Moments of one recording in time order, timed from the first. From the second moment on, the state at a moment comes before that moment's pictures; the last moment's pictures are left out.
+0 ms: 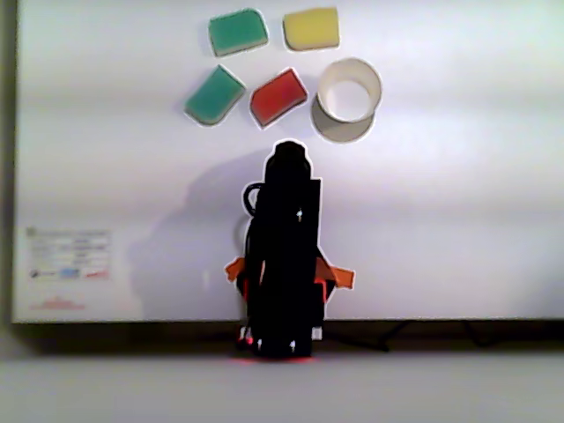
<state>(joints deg) 6.8 187.1 177.0 75.4 -1.6</state>
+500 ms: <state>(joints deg) 8.2 187.1 177.0 75.4 -1.6</state>
